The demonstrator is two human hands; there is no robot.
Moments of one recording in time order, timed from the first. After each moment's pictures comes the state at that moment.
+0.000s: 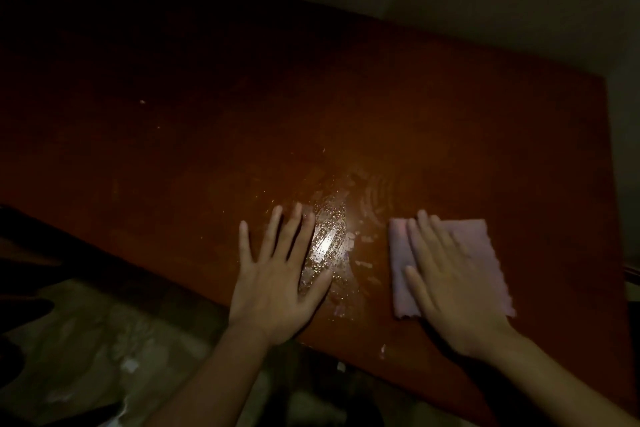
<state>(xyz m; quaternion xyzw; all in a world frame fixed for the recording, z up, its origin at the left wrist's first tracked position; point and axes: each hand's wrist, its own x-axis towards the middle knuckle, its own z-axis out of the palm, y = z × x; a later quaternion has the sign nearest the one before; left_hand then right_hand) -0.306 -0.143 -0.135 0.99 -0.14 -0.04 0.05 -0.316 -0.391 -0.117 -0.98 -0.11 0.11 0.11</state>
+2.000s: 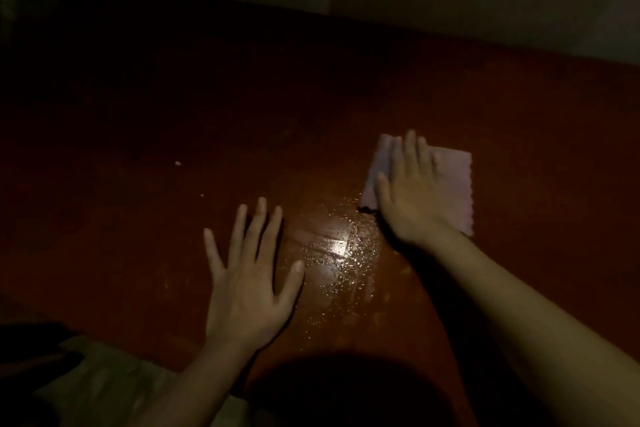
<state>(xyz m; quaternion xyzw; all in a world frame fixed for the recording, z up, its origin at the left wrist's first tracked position) -0.196 -0.016 -0.134 0.99 -0.10 0.00 0.10 -0.112 -0.248 -0.132 -0.99 0.03 0.08 0.11</state>
